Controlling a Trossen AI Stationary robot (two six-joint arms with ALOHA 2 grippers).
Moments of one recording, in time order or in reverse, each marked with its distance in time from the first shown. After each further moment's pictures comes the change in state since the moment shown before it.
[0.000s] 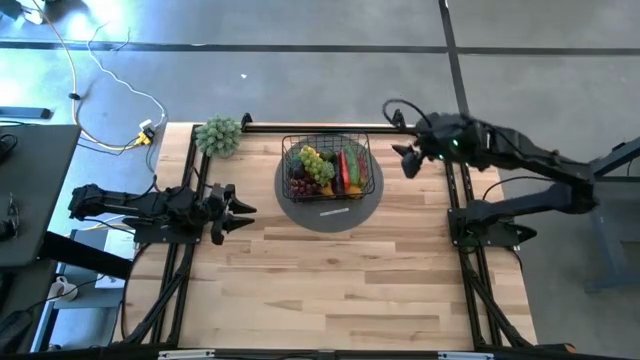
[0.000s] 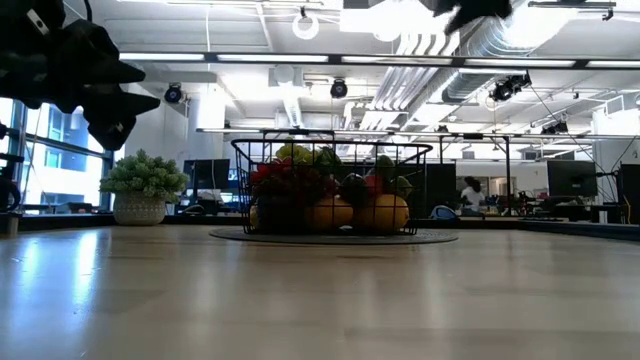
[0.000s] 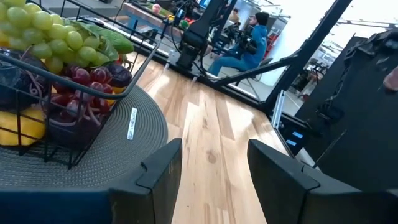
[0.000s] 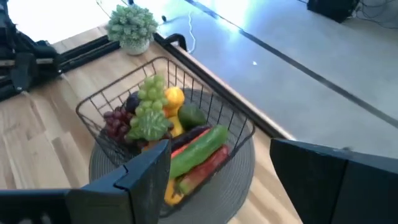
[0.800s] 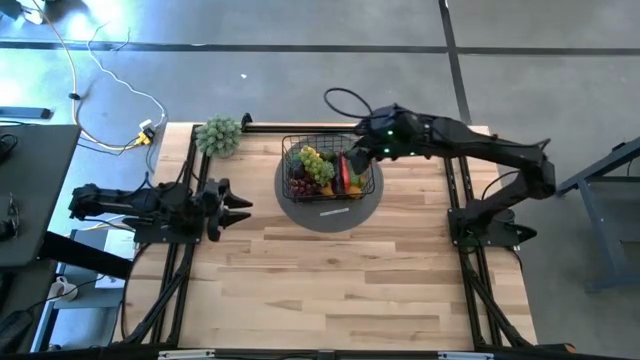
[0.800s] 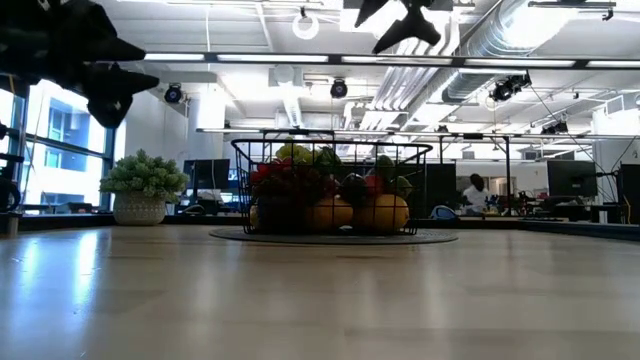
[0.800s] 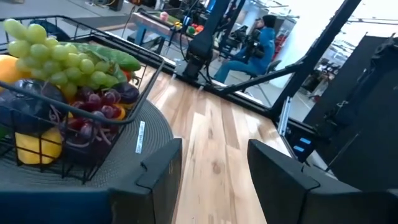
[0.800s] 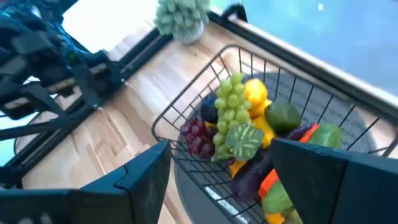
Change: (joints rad) left arm -0.002 -0.004 0.118 -0.131 -0.046 0.032; right arm -0.004 0.408 0.230 0.105 -0.259 0.277
